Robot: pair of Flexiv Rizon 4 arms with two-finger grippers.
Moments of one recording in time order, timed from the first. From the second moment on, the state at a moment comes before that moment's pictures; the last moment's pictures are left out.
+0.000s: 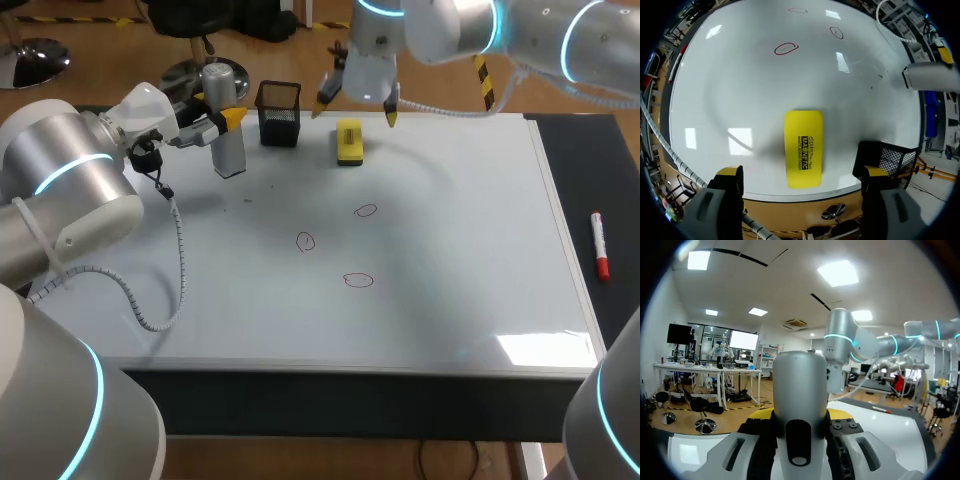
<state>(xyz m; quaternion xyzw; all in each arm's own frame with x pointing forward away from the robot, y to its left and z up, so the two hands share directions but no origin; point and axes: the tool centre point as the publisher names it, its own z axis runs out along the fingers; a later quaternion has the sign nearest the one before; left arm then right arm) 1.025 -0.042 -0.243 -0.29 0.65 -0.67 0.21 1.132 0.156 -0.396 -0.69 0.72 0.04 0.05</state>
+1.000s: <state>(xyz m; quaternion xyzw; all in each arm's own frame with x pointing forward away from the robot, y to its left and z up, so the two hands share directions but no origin) 1.025 -0.042 -0.243 -0.29 0.65 -0.67 0.21 1.120 0.156 -0.432 -0.71 0.70 0.05 0.01</state>
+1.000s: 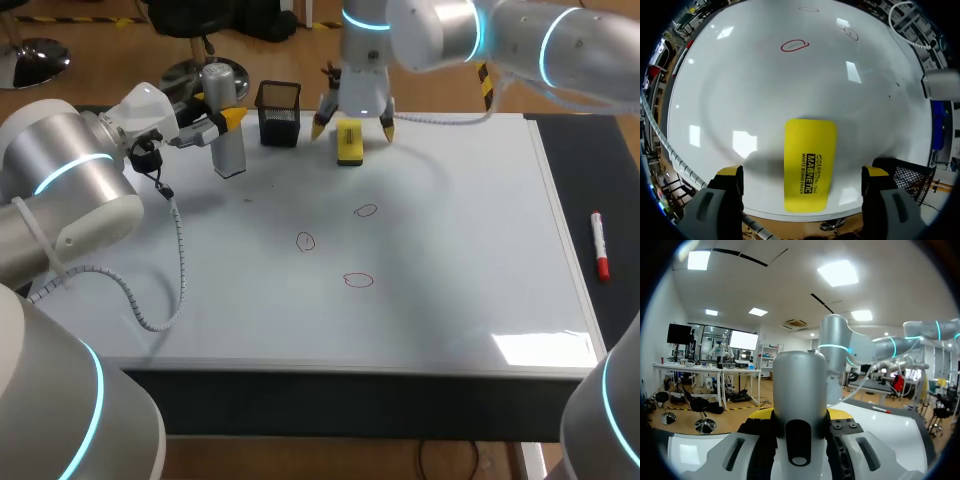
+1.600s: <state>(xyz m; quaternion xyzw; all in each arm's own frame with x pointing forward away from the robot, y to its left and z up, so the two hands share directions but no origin) 1.025 -0.042 -0.243 -0.29 0.65 -0.67 0.21 1.113 0.150 -0.431 -0.74 0.67 0.05 -0.02</state>
